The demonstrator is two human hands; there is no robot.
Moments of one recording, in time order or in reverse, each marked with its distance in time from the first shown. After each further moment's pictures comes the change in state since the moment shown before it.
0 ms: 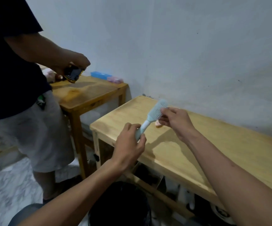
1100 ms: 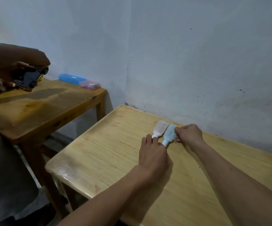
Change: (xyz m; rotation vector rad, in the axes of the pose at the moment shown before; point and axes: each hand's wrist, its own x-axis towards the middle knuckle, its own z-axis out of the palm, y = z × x) left_hand 0.114 0.015 0.166 0.524 -0.375 0.282; right_hand 0.149 0.040 -0.090 -0.541 0.404 0.233
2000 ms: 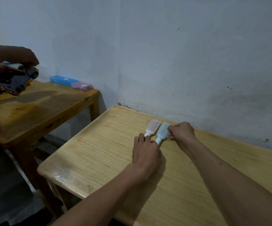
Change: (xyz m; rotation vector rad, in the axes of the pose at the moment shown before) left_hand 0.001 0.002 -0.004 -0.057 0.035 -0.001; right_hand 0.002 0.003 -0.004 -0.003 0.006 0.030
